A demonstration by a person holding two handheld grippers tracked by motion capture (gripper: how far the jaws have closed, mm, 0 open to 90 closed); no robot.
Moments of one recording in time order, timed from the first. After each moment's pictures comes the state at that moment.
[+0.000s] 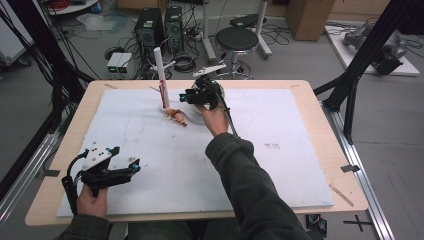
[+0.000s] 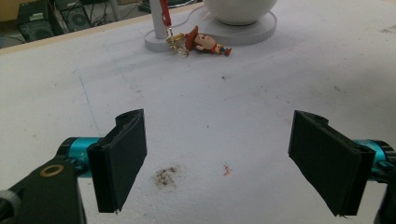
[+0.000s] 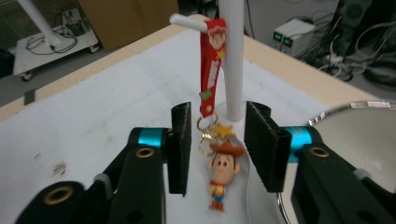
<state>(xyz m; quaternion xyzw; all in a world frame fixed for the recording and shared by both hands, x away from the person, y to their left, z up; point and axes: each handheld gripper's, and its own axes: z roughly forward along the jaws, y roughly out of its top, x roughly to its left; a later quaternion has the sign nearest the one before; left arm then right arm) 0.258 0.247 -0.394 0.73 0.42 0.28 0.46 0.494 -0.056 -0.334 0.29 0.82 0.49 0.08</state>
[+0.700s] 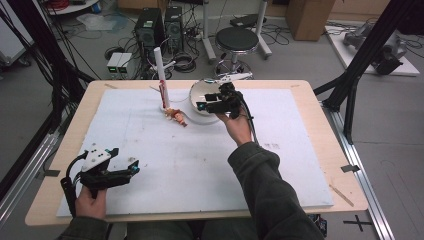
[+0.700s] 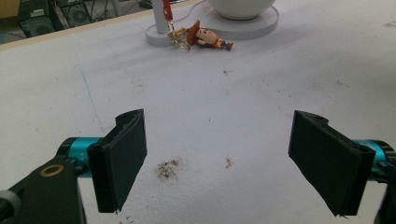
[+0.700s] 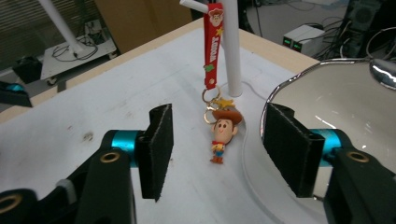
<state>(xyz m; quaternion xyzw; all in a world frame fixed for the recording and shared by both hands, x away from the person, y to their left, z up) 0.255 0.249 -0.396 0.73 0.43 0.28 0.45 0.468 -0.117 -0.337 0.28 0.81 0.52 0.06</state>
